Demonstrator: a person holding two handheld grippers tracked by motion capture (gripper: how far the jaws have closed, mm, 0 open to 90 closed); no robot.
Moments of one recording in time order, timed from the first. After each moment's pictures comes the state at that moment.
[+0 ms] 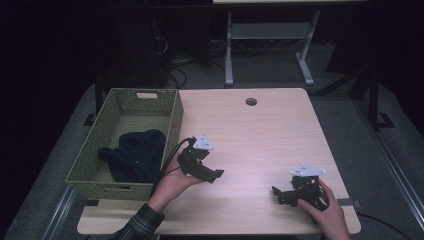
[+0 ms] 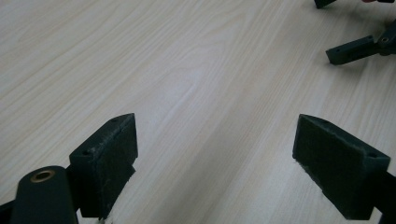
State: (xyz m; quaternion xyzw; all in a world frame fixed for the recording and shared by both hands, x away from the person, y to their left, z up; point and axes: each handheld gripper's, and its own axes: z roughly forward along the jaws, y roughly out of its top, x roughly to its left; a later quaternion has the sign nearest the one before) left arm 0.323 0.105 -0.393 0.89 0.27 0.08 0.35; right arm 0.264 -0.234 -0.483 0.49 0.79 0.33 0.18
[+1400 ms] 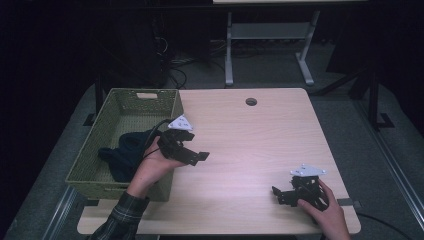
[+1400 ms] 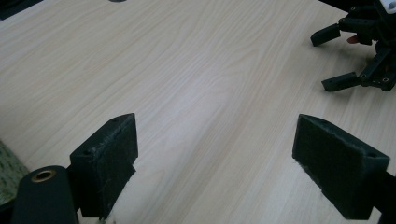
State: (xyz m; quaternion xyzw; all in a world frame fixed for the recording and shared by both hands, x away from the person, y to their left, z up) left arm 0.343 0.152 -0.343 0.87 0.28 0.09 0.39; right arm 0.264 -0.234 -0.483 0.49 0.79 0.33 0.18
